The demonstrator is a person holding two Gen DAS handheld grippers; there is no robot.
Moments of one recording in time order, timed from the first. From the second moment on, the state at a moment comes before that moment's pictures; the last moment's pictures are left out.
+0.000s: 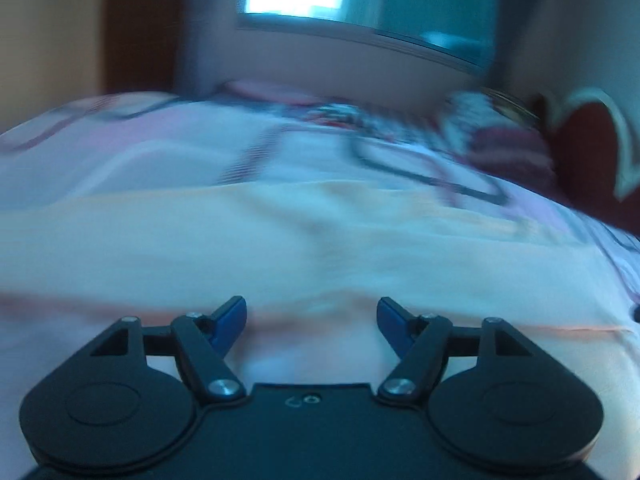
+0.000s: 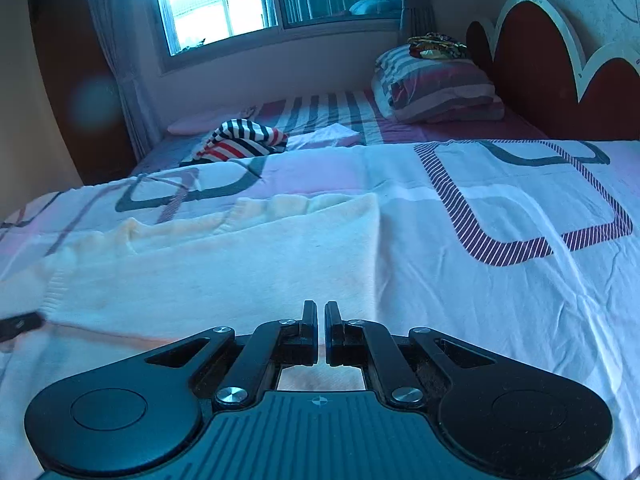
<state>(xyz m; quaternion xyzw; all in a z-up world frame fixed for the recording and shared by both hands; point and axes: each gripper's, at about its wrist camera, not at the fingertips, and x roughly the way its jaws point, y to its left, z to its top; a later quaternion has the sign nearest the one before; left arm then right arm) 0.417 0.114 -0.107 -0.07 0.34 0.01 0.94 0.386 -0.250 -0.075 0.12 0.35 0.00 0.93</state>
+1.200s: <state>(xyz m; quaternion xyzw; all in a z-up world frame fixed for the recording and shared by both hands) 0.390 0.398 -0.097 -0.35 0.23 0.20 0.89 0.410 -0.201 -0.073 0.15 0.35 0.00 0.92</state>
